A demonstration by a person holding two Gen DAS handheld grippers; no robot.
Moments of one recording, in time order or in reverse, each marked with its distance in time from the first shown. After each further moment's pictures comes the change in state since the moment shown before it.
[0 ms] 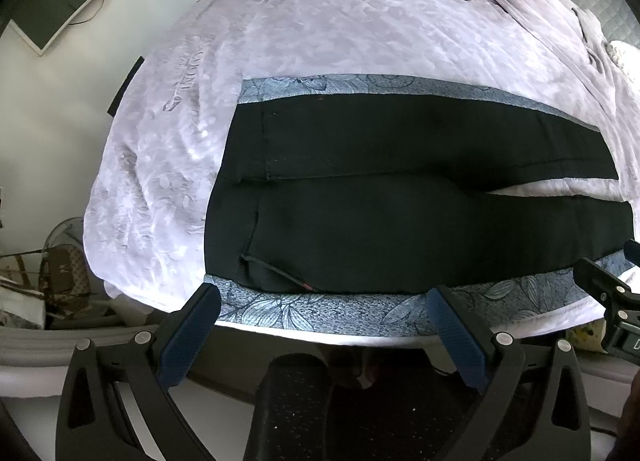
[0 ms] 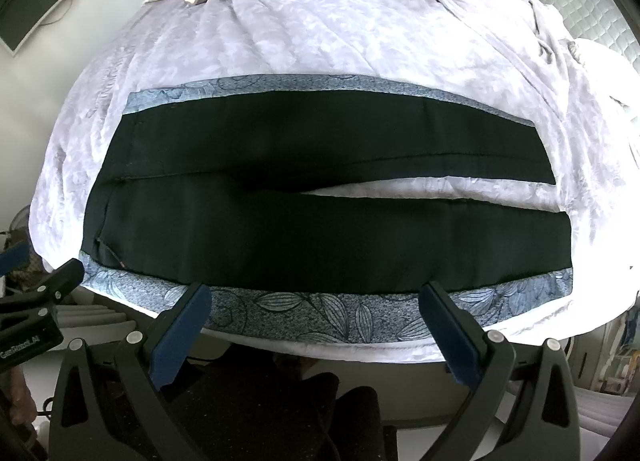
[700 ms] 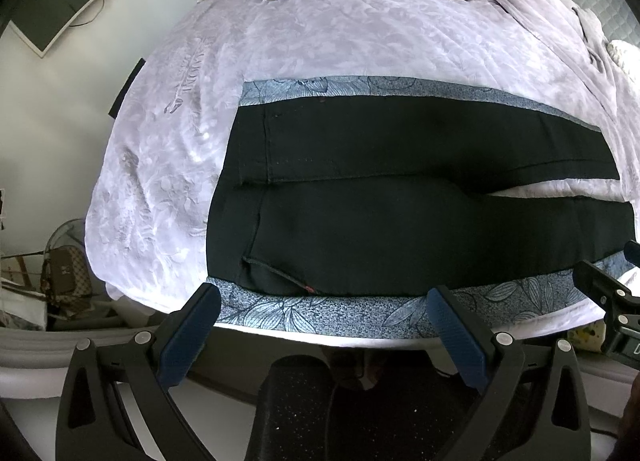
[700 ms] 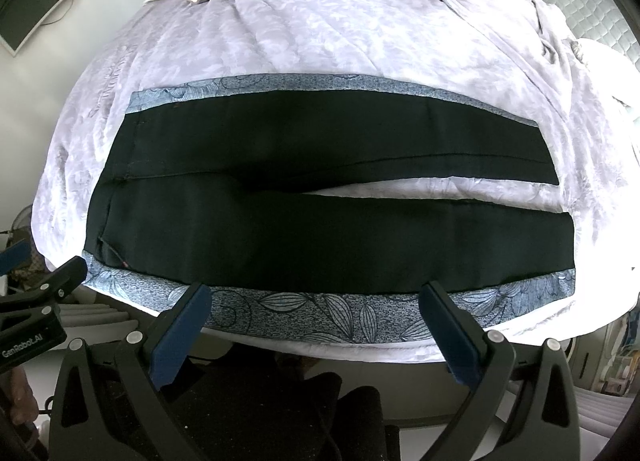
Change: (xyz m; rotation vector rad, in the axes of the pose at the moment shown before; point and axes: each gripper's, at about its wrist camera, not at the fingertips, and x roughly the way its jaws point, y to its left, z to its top) left arm 0.000 0.001 0.002 0.000 -0.002 0.002; right arm 0.000 0.000 0.001 -0.001 0.003 0.008
